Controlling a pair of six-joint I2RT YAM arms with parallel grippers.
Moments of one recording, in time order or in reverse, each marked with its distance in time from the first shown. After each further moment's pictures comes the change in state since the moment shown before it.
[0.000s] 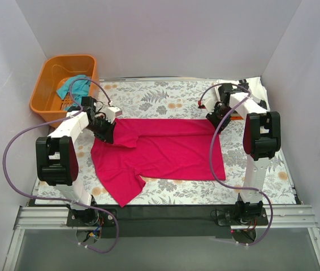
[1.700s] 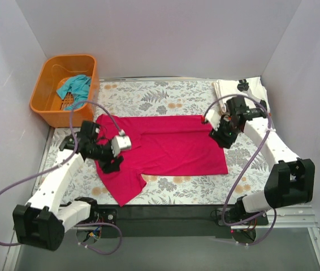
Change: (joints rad) left arm -0.164 -0.598 -0.276 -0.185 0.102 0.269; right arm 0.073 -0.631 -0.416 0.005 -0.044 -0.068
